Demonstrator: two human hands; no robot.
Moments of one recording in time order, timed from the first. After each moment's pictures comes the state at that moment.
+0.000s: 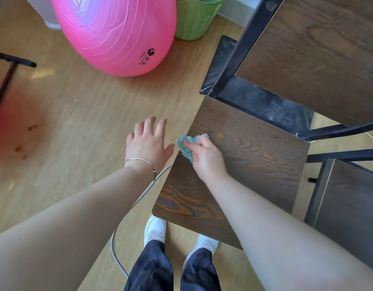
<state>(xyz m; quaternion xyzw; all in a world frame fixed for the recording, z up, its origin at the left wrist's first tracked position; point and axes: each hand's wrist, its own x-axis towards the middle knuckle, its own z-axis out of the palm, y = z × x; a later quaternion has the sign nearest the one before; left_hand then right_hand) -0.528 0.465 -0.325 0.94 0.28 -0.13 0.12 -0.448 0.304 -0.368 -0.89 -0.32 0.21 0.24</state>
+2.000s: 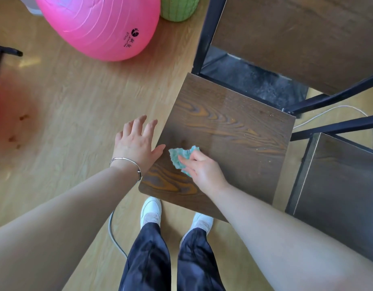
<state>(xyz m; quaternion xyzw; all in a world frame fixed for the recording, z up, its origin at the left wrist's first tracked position) -0.566 0.422 -0.321 0.95 0.24 -0.15 0.12 -0.501 0.214 -0.373 -0.86 -0.34 0.28 0.26</state>
